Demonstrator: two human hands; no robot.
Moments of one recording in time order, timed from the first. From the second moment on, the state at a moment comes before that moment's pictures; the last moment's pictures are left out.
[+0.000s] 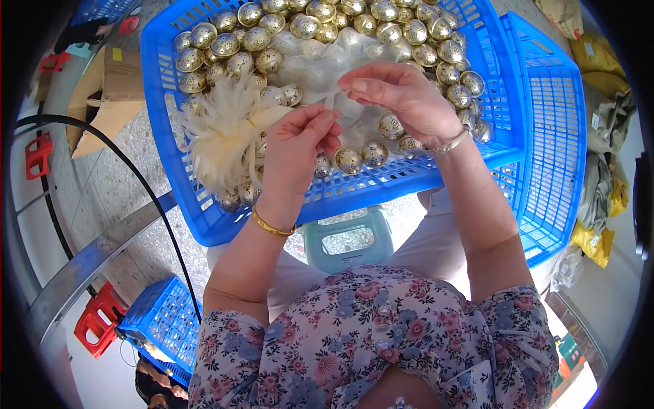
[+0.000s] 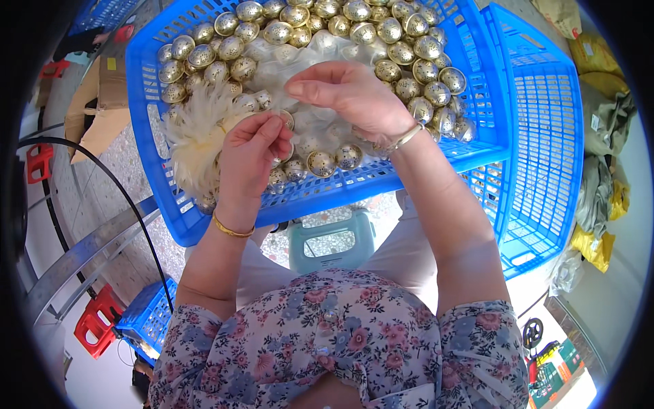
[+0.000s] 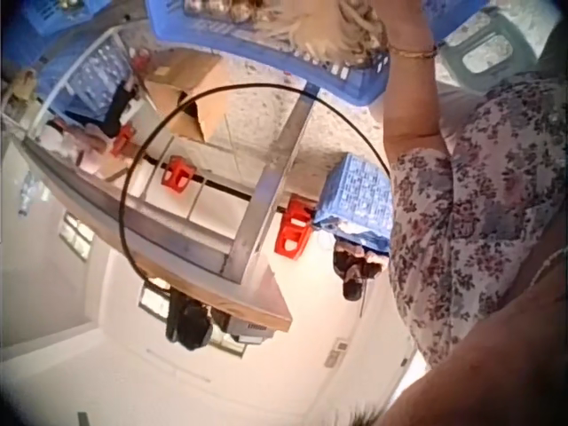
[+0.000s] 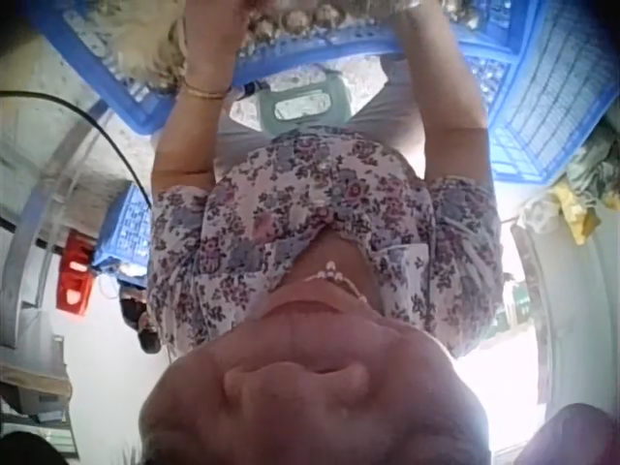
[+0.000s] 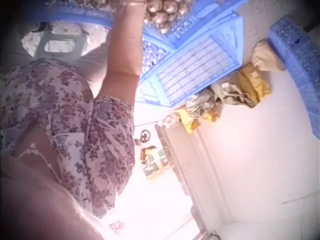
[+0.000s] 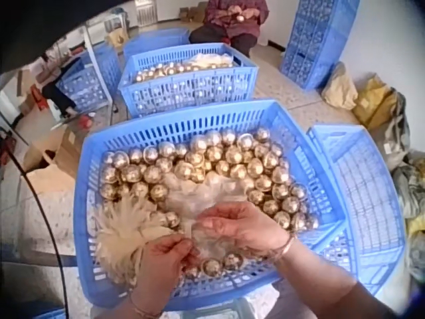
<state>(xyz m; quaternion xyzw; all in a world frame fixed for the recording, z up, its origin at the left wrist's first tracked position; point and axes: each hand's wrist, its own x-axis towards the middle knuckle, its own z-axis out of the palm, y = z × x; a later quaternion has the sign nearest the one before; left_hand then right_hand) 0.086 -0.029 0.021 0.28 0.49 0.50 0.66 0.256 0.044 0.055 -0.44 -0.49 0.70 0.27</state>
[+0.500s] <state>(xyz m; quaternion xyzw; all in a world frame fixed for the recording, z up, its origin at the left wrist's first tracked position) 0.099 -0.028 0.022 0.29 0.50 0.48 0.67 0.258 0.037 0.050 -0.37 -0.46 0.74 0.31</state>
